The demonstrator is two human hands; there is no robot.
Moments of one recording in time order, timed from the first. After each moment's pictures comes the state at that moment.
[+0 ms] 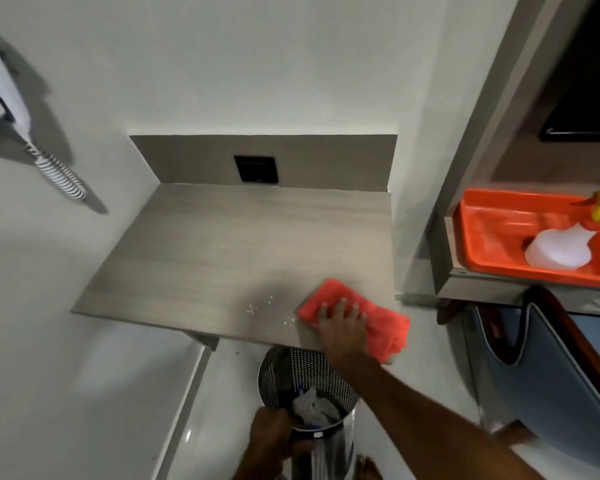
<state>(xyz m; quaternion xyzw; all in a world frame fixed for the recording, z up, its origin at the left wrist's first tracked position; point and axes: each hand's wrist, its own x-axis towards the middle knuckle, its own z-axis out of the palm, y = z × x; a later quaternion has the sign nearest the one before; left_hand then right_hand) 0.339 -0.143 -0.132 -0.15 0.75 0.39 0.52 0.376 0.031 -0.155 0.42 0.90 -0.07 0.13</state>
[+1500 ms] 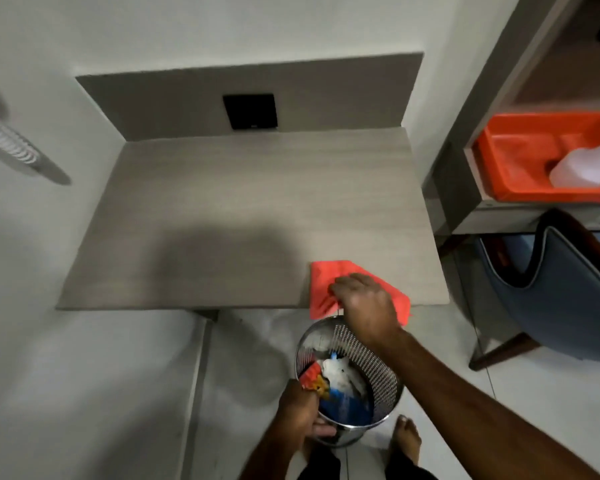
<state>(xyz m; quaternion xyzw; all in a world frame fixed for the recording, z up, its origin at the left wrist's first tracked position) 0.270 -0.199 -0.196 -0.06 0.73 0.29 0.62 0.345 -0.031 -0.120 0.36 0.92 -0.15 -0.08</state>
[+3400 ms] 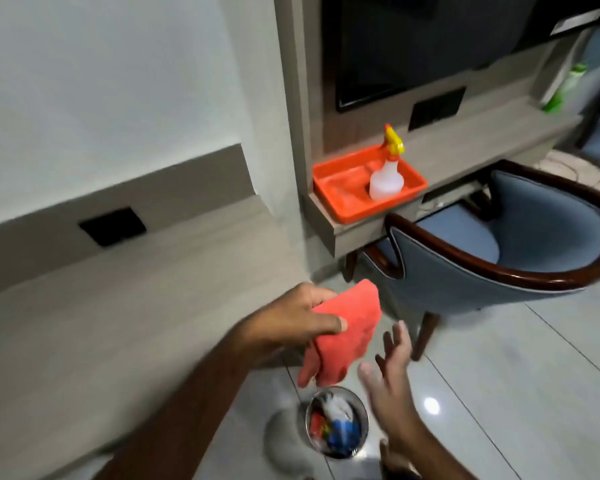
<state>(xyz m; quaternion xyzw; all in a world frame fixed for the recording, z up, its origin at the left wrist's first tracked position) 0.346 -0.016 0.026 0.62 0.47 0.15 0.61 0.518 -0.108 -0.119 0.56 0.47 -0.48 -0.49</state>
